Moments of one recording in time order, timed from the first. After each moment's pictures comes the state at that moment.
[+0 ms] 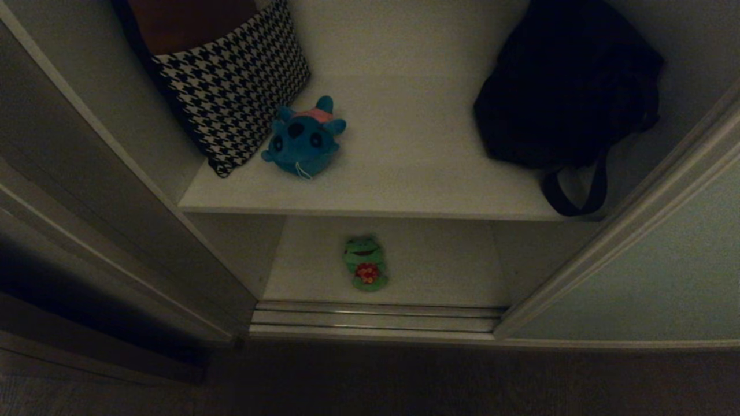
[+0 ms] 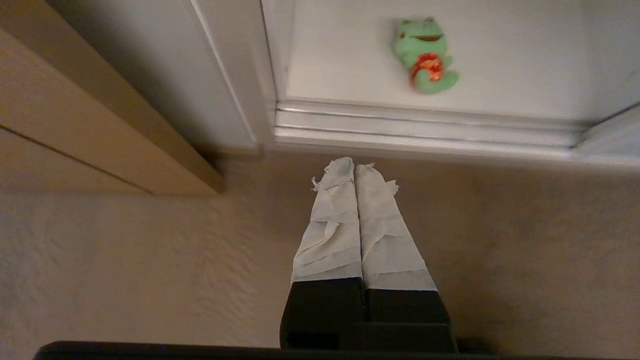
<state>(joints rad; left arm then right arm) 0.02 0.26 -0.37 0.29 -0.09 0.00 0.00 0.00 0.00 -0.03 -0.01 0.01</state>
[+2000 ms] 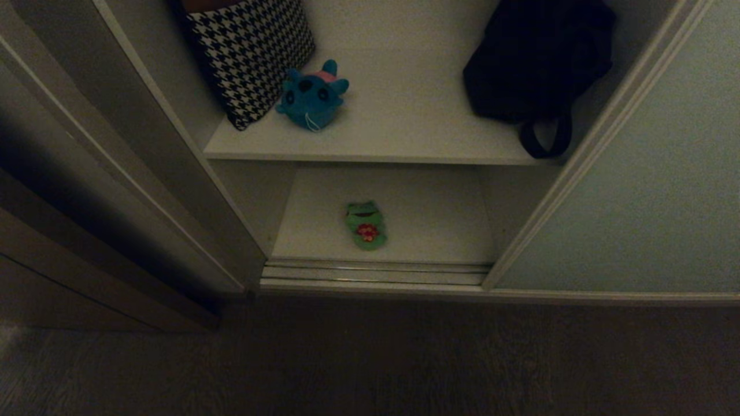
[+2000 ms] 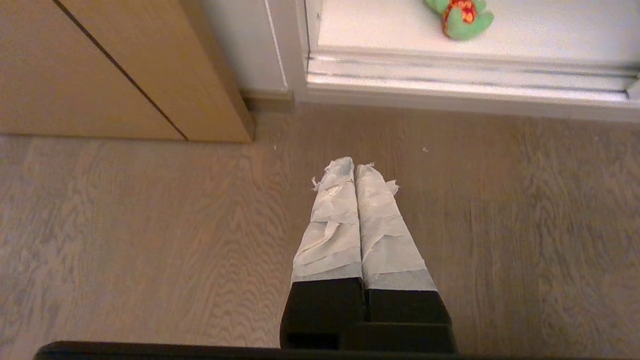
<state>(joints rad) 0.02 0.00 -0.08 0.19 -0.01 0.02 0.00 0.00 0.00 -0.03 -0.01 0.01</state>
